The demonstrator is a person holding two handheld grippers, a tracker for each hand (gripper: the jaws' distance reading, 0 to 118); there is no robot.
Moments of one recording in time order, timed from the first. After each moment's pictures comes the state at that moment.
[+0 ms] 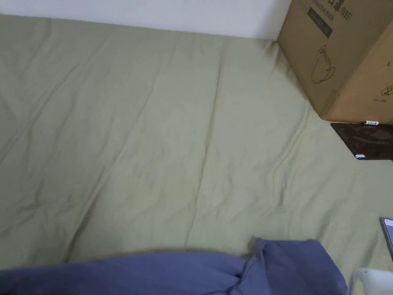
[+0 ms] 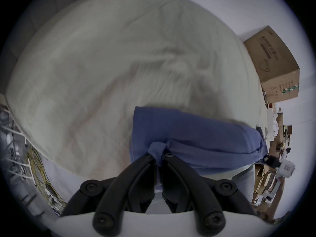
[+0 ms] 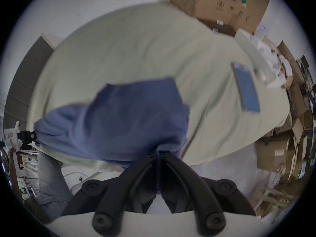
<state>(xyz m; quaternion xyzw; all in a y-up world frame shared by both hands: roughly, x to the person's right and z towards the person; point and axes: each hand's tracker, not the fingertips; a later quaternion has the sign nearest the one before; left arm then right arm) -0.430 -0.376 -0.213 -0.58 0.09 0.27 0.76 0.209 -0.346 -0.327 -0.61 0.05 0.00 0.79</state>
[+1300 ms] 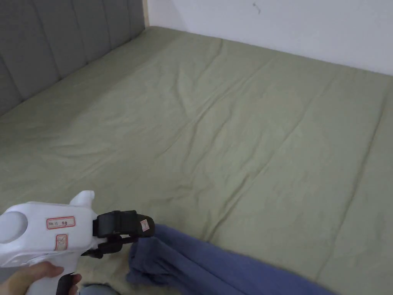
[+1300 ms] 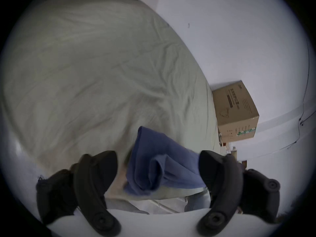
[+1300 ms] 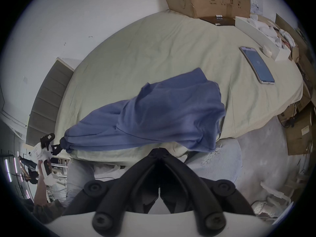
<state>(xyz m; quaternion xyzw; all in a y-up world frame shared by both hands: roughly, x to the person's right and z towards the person) -0.485 -0.373 -0.172 -0.40 0.01 0.47 0.79 0.195 -0.302 -0.262 -0.54 0.11 -0.13 0.82</state>
